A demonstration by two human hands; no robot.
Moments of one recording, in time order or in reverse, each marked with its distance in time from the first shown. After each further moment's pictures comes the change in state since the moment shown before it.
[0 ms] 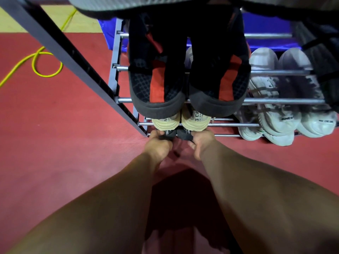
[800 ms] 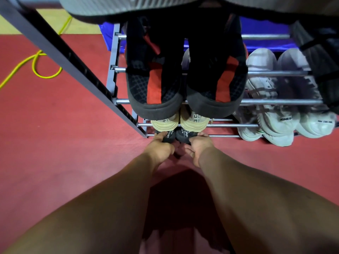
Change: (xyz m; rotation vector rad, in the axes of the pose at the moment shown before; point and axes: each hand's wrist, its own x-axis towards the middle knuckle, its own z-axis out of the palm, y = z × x) left_hand -0.022 0.015 0.001 0.138 -0.118 -0.006; right_hand 0.006 0.018 -0.005 -0.068 0.031 0.020
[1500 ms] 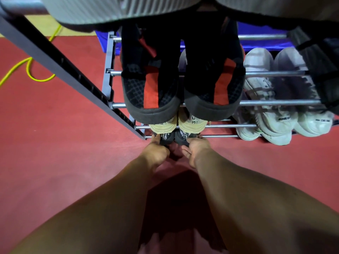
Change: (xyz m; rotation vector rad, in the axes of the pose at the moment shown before) left_hand -0.007 0.006 0.001 0.092 0.020 0.038; right_hand 0.002 0.002 0.006 0.071 0.046 0.076
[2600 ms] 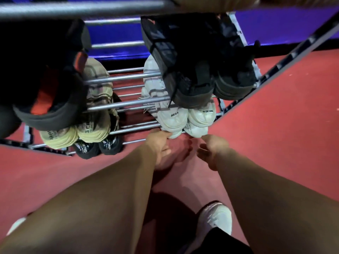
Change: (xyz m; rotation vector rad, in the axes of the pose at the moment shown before) left_hand 0.045 0.069 0.250 -0.318 -0.133 -0.202; right_hand -0.004 -0.123 -0.279 -0.021 0.126 -0.082
